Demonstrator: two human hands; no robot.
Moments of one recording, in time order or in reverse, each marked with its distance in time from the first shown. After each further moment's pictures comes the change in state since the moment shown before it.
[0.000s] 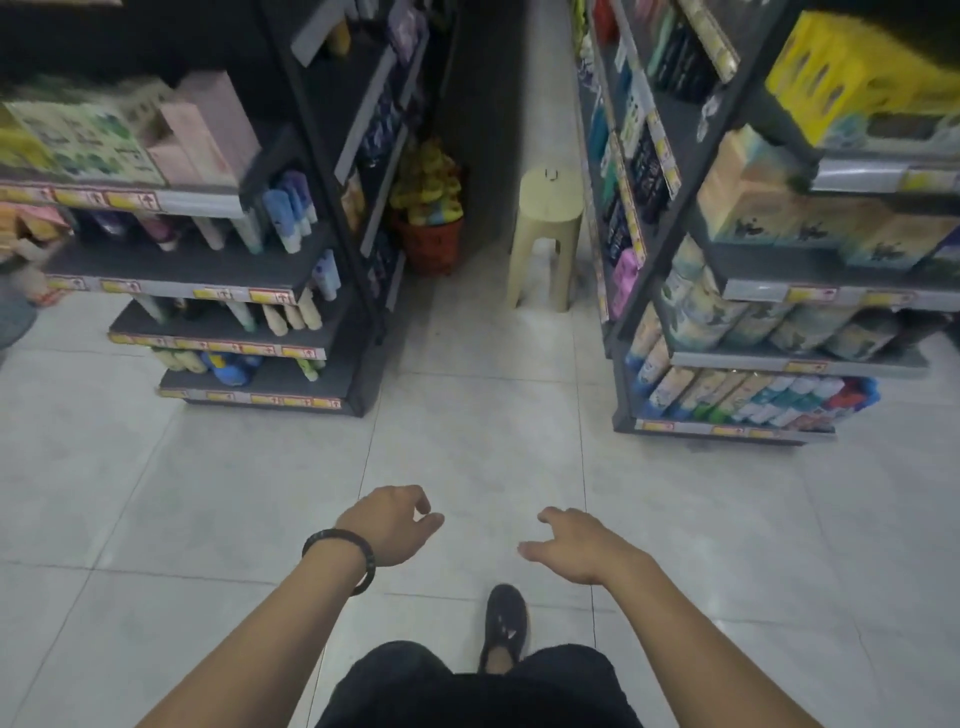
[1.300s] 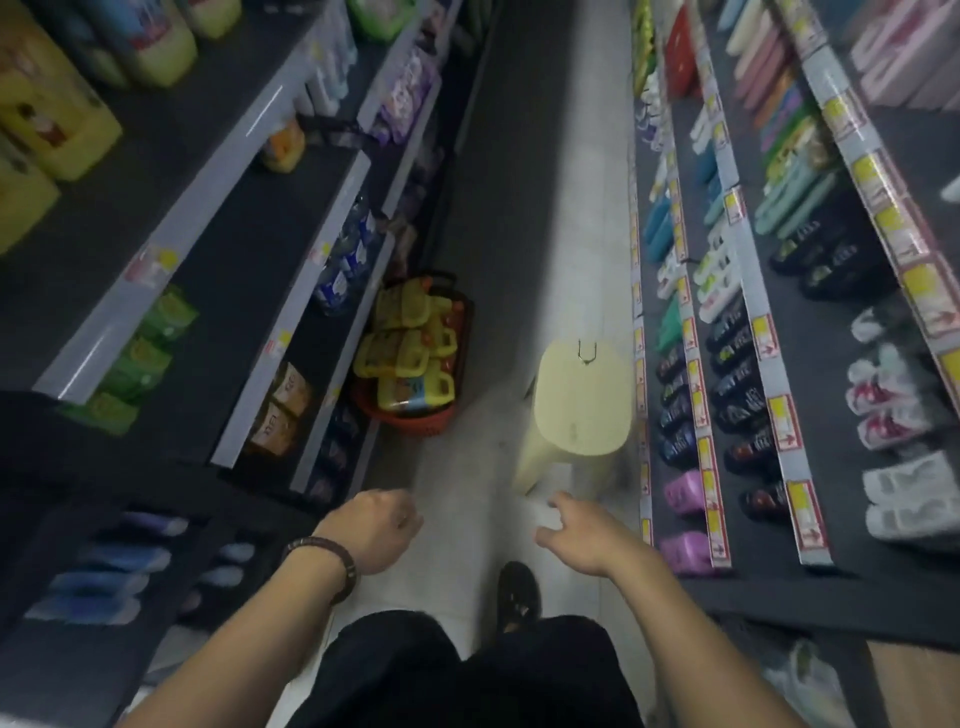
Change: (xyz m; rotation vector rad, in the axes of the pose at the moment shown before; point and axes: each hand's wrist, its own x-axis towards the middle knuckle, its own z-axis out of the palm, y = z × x) left_hand 0.665 0.189 -0.561 0.019 0.022 -0.047; right_hand 0.570 -0.159 -0.719 0.020 0.009 -0.035
